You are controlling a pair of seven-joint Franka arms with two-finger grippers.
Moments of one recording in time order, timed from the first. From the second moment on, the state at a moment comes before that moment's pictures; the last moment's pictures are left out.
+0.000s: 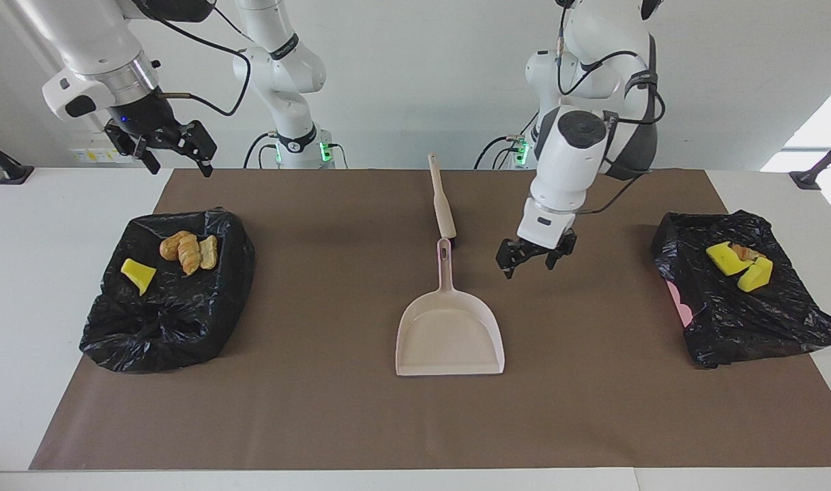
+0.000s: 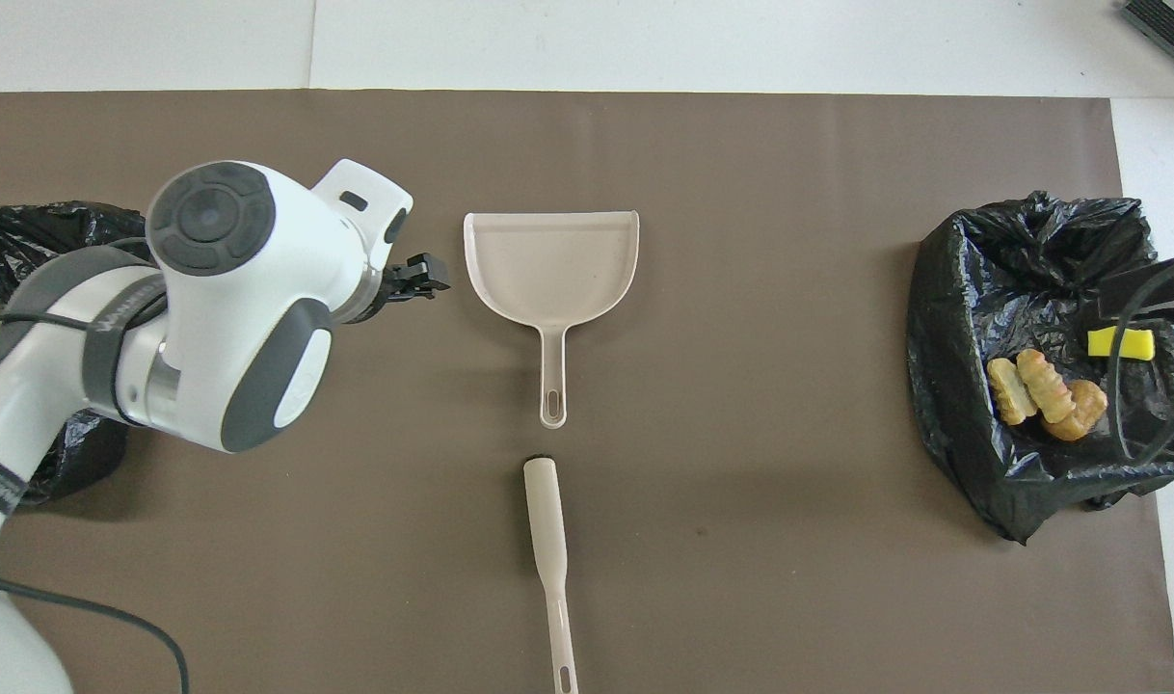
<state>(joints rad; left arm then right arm) -0.30 0.18 -0.06 -1.78 0.03 2.04 -0.55 -0.16 0.02 0.09 -1.46 0.01 1.46 0.04</state>
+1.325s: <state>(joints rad) 0.04 -0.03 -0.06 -1.71 0.03 1.75 -0.01 -0.16 0.02 0.09 -1.46 0.01 1.46 0.04</state>
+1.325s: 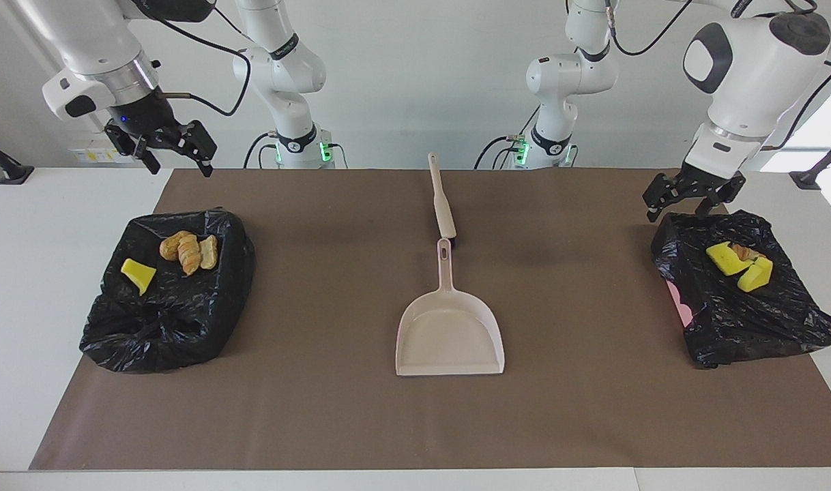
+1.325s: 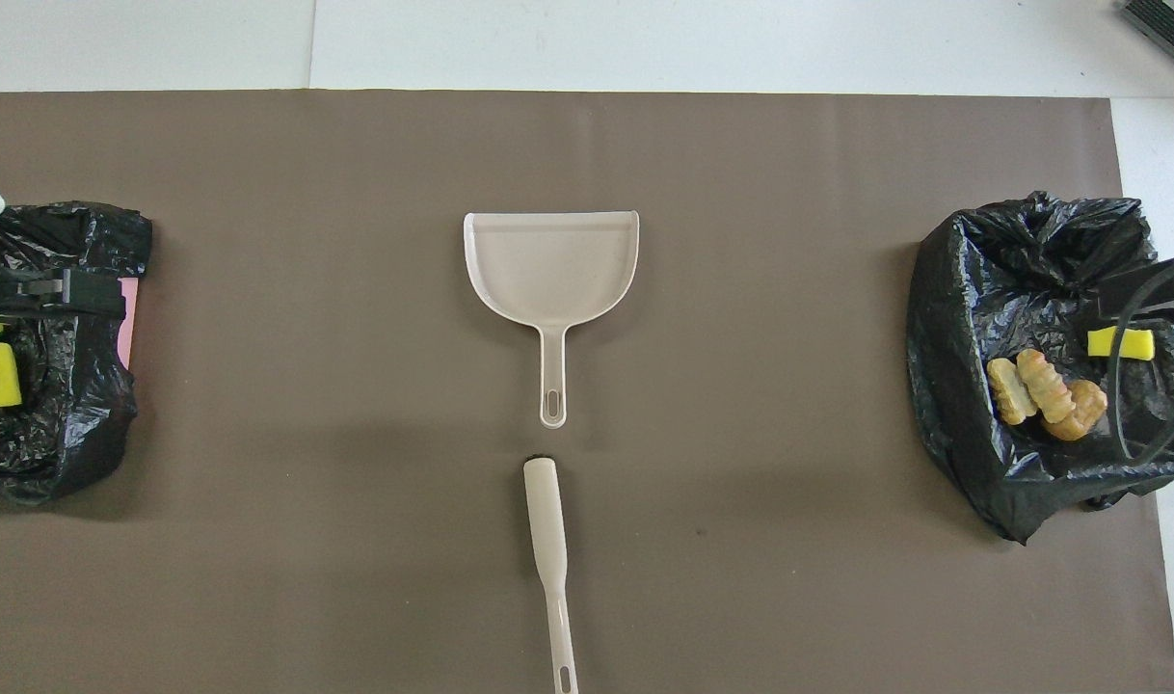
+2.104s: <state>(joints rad) 0.04 -0.04 -0.07 -1.49 -0.01 1.54 -0.01 -0.16 0.02 0.09 -1.46 0.01 1.46 0.04</state>
